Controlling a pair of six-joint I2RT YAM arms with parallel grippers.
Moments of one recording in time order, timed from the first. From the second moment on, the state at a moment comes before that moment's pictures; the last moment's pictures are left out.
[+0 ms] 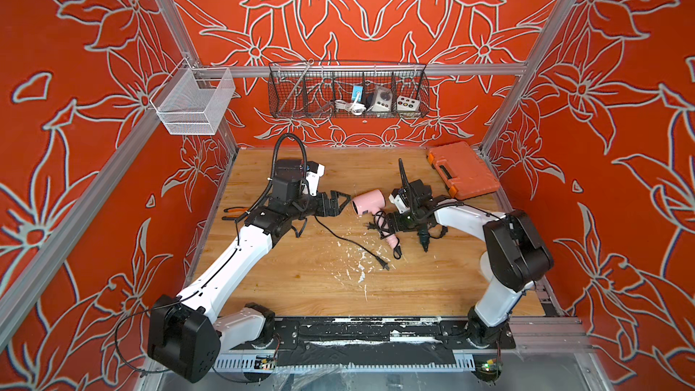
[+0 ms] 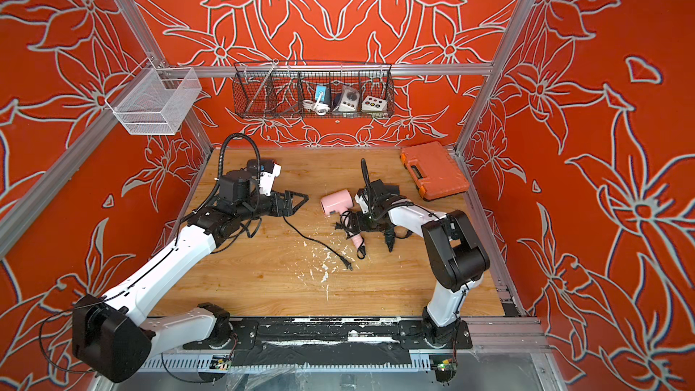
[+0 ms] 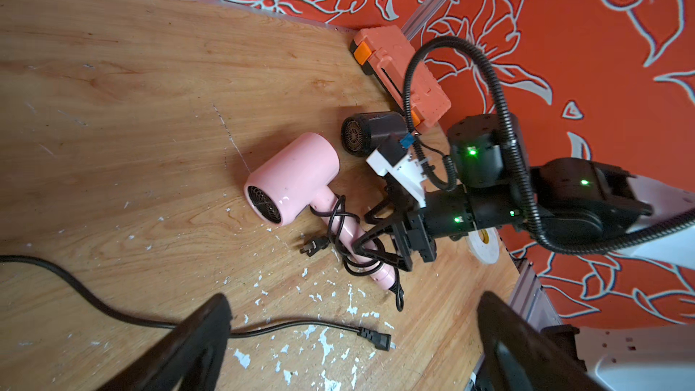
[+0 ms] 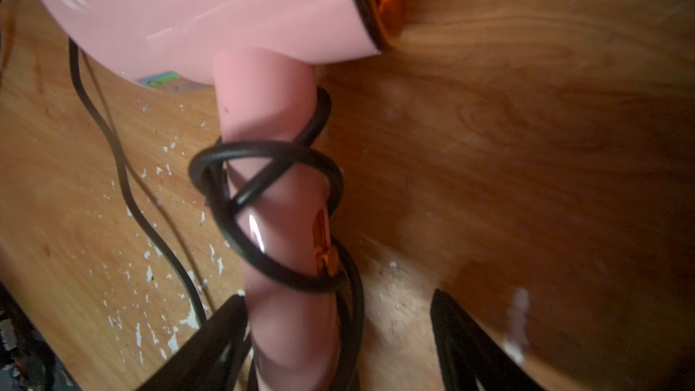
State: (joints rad) left arm -0.32 1.17 0.95 -0.29 0.45 -0.42; right arm 0.45 1.71 1.04 -0.46 -0.33 0.23
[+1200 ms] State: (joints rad) left arm -0.06 1.65 1.38 -0.74 -0.07 -0.26; right arm 0.45 1.19 0.89 -0.60 -0.32 0.20
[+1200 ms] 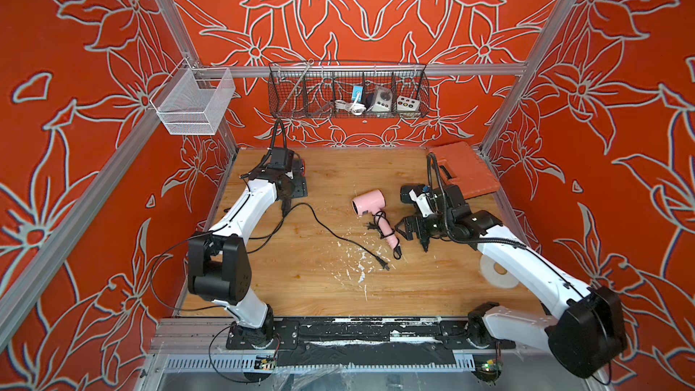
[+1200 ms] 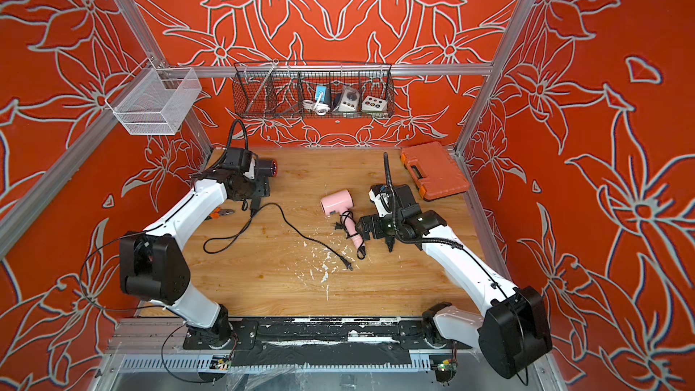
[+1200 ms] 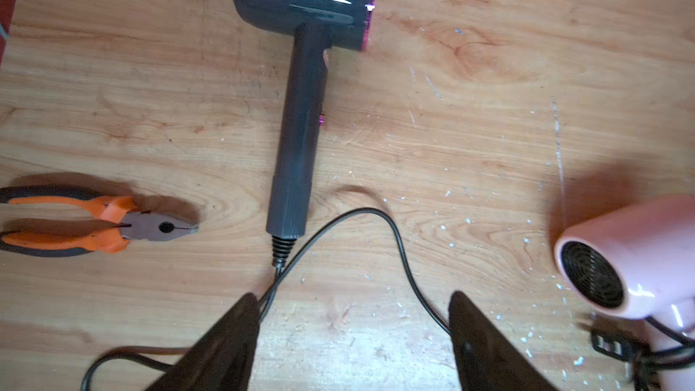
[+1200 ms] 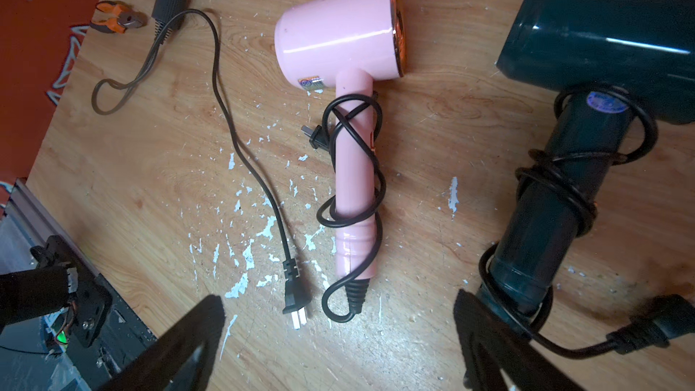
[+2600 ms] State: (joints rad) left arm 0.04 2.22 1.74 -0.80 -0.01 -0.10; right arm 0.45 1.25 0.91 -0.61 -0.35 0.16
